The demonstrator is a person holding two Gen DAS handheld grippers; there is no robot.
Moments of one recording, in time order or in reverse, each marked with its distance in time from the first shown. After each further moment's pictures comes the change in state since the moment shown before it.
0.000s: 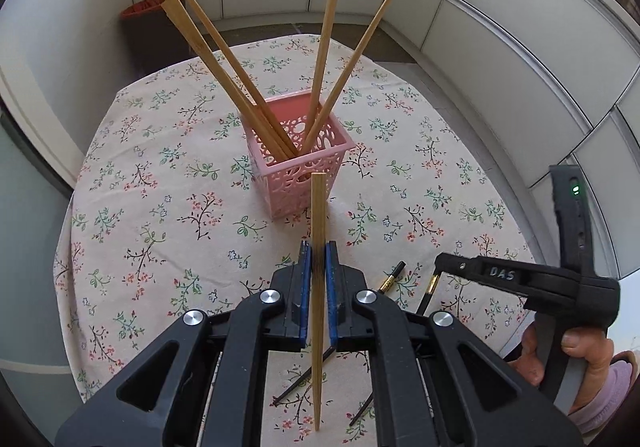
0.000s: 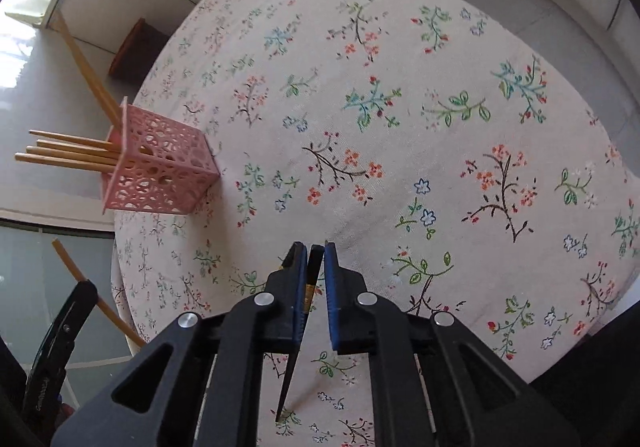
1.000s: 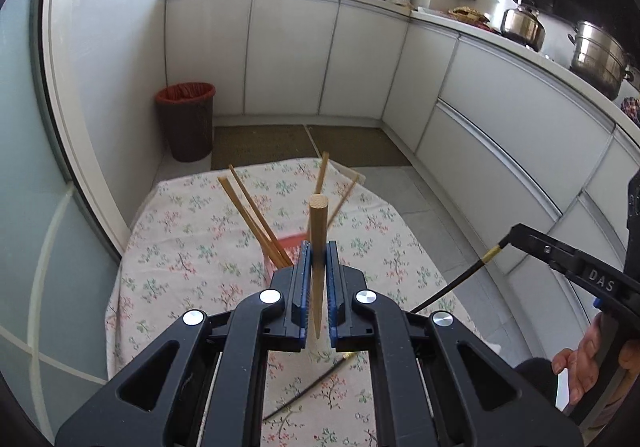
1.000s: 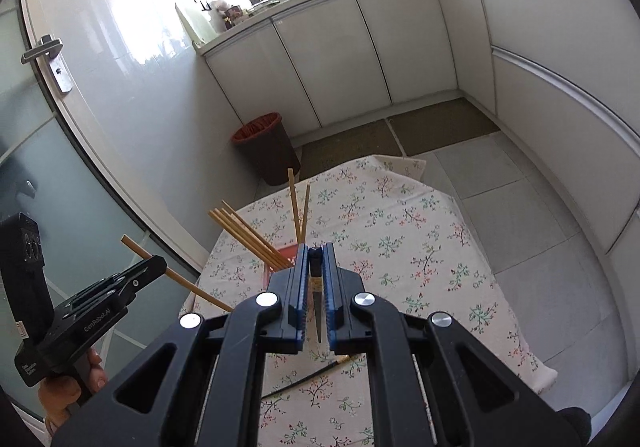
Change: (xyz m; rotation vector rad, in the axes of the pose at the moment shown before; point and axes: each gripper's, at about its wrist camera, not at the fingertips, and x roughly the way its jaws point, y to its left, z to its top) left arm -0.141 -0.020 0.038 -0.064 -0.347 0.032; right arm -0.253 0.073 -0.004 -0.449 -0.481 0.155
